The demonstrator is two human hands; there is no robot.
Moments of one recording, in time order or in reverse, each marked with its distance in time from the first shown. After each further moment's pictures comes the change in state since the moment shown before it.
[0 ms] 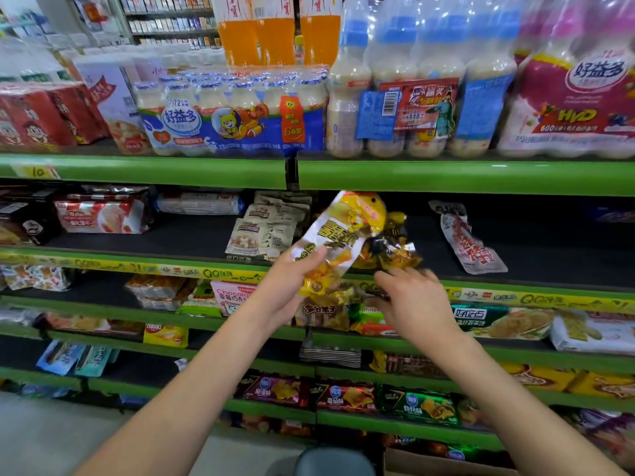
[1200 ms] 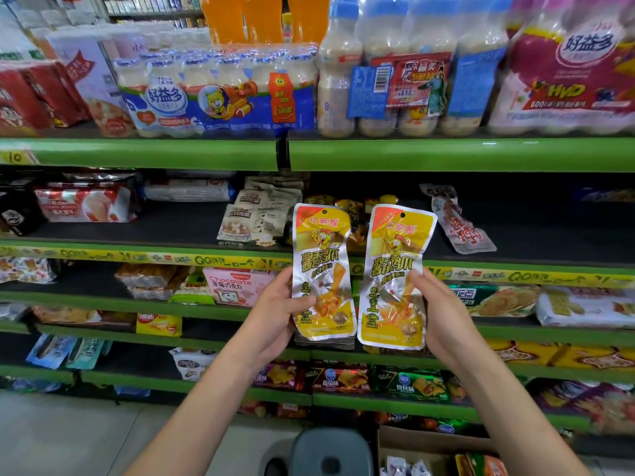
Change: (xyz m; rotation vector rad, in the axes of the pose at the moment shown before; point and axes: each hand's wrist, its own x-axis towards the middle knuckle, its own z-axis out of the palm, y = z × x) left_hand -0.047 -0.050 -0.016 0.061 -0.015 0.021; right_hand -0.046 0.020 0.017 1.655 -0.029 0.846
